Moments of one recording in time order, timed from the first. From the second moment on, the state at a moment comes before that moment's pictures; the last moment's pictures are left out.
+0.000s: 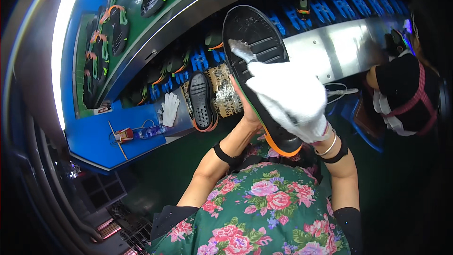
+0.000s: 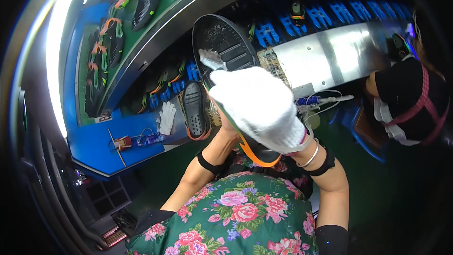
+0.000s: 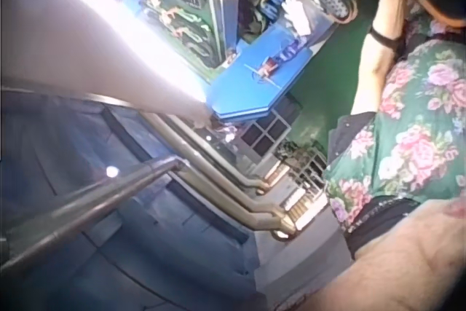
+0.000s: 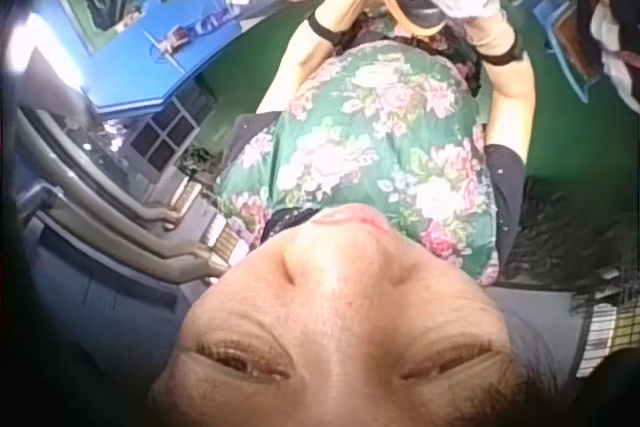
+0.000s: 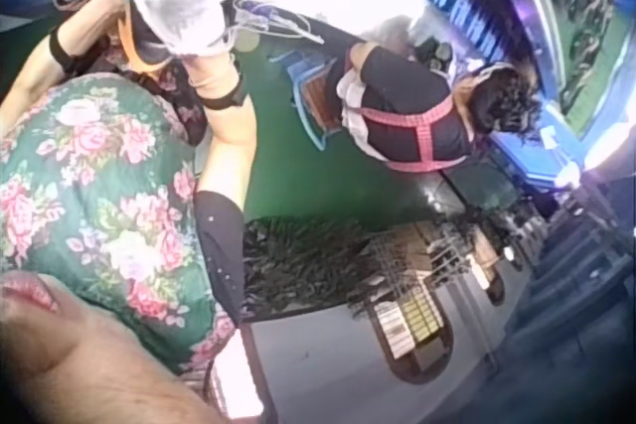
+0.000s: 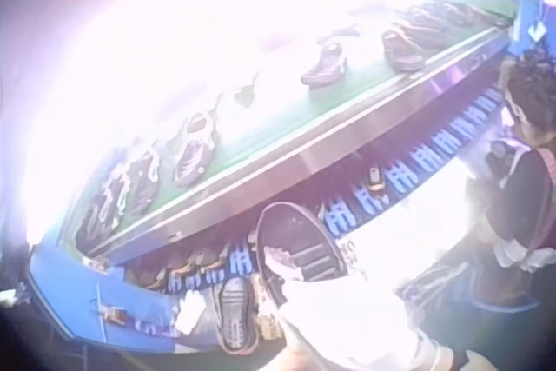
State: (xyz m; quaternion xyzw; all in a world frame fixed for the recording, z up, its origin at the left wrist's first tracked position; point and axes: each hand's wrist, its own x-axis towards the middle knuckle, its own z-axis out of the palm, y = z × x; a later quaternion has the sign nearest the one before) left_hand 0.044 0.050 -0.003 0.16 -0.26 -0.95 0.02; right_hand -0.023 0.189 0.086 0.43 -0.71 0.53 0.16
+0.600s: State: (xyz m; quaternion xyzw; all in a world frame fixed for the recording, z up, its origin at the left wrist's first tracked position) left_hand 0.036 0.038 -0.028 0.18 -0.34 -0.92 -0.02; right_hand -0.034 0.214 0.058 0.42 -0.67 0.60 0.12
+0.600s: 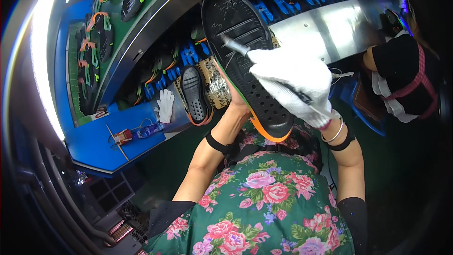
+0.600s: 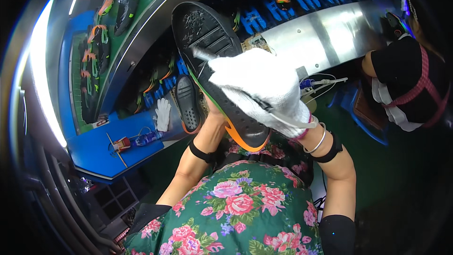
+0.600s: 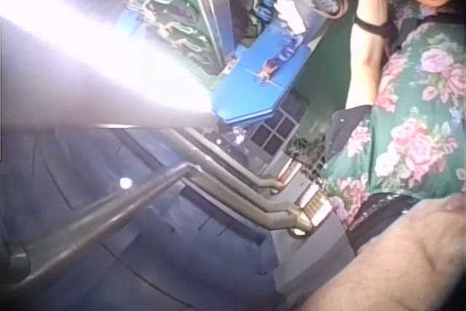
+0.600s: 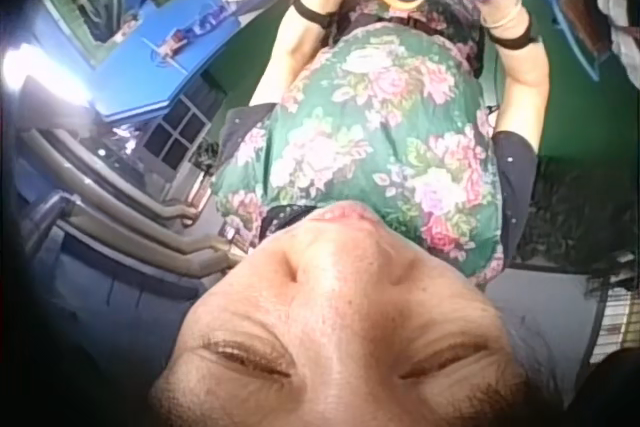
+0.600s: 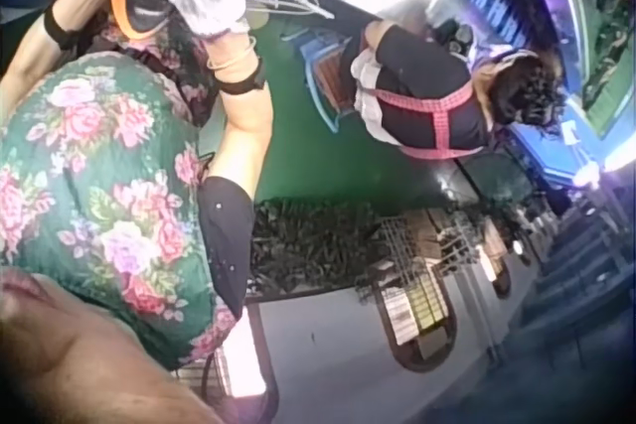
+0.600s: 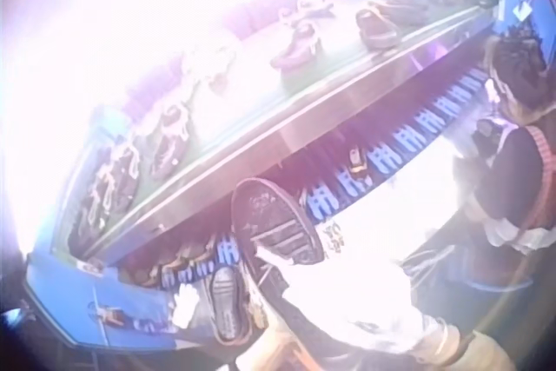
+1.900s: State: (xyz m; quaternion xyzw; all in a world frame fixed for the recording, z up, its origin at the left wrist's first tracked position) left_hand 0.010 0.009 0.001 0.05 -0.20 -0.97 -0.13; right_hand -0.006 0.241 0.045 0.44 -0.67 0.60 0.08
